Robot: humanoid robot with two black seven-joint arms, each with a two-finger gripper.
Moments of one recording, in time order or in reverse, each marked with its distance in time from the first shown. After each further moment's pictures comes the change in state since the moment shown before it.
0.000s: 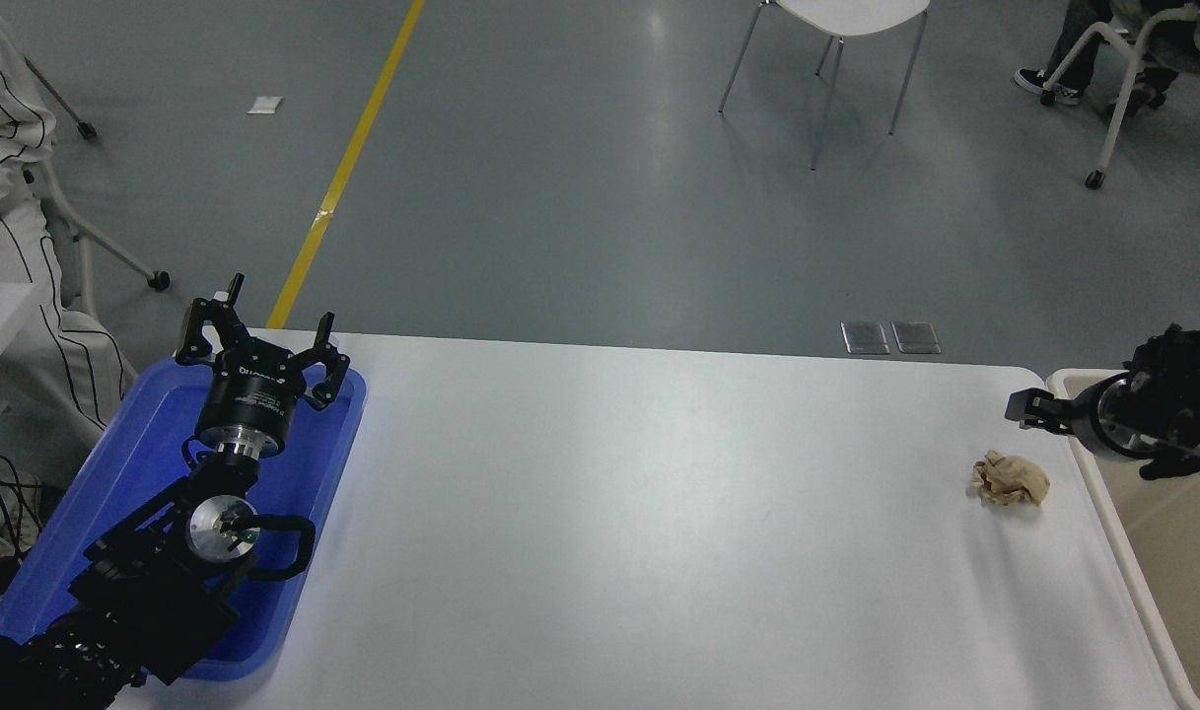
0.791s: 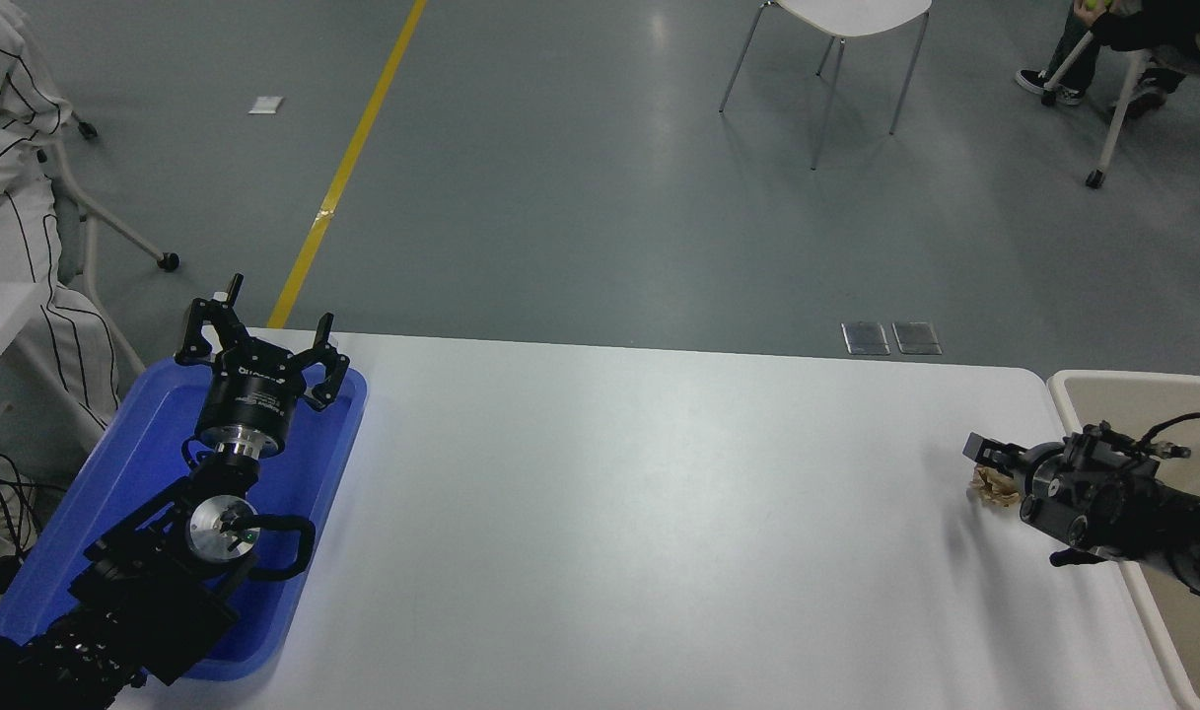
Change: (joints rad) left arm 0.000 0.000 0.000 0.000 0.000 0.000 0.000; right arm -0.236 0.134 0.105 -0.187 0.001 -0.214 0.002
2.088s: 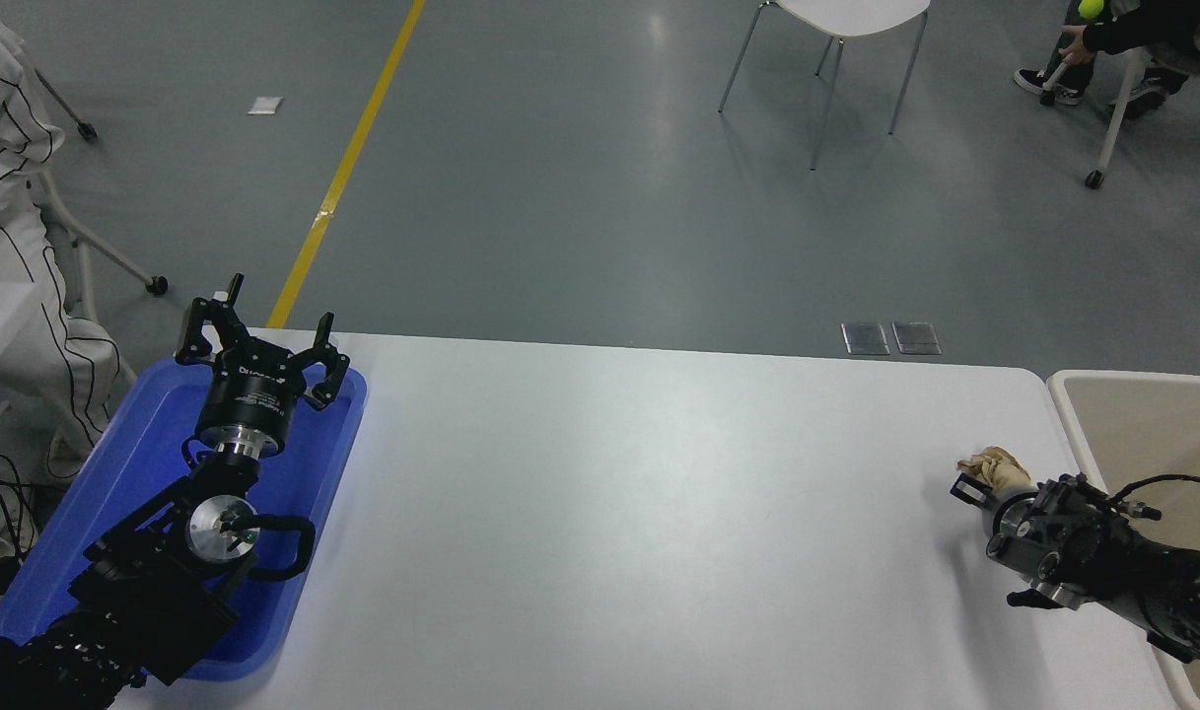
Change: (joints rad) left arm 0.000 0.000 0.000 0.000 0.000 0.000 0.000; right arm -0.081 0.018 0.194 0.044 0.019 -0.060 -0.002
